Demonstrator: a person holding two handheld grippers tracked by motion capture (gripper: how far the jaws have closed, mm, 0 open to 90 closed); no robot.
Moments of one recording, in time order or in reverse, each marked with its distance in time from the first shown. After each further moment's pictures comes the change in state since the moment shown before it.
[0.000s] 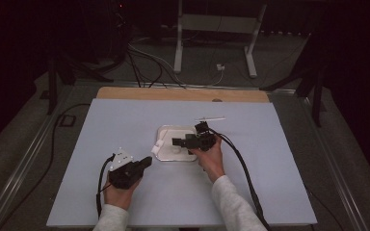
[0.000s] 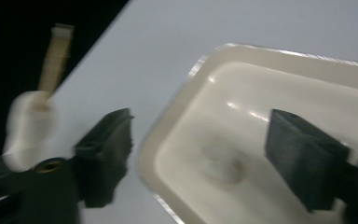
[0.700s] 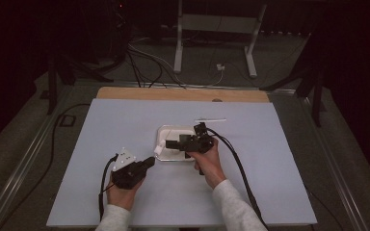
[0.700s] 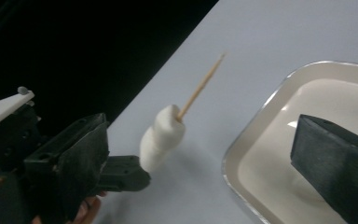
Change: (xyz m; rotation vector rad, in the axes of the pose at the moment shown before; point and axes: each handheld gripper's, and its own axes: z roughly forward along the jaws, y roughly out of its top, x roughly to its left) left arm -0.007 0.002 0.004 -0.009 -0.020 0.006; right arm 0.028 0.000 -0.013 -0.052 0.227 0.030
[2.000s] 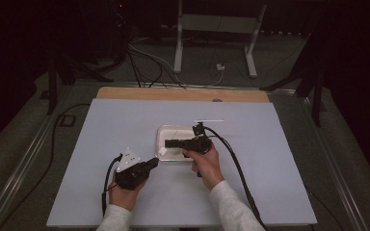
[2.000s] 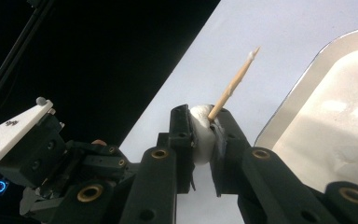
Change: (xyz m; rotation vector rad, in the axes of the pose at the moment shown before) left arm -0.007 0.003 0.003 0.015 -0.023 0.056; right arm 0.000 -0.001 0.003 0.038 0.076 0.119
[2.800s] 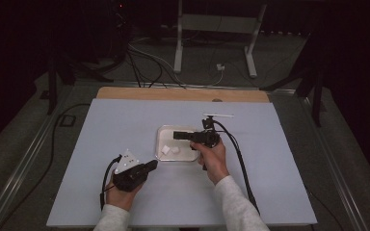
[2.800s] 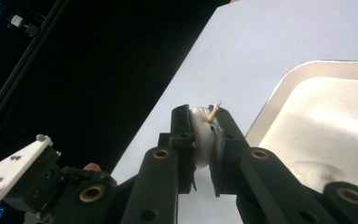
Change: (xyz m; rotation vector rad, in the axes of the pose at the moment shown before) left arm 0.002 -0.002 -0.006 0.023 -0.040 0.040; right arm -0.012 0.015 -0.021 -0.074 -0.025 0.038
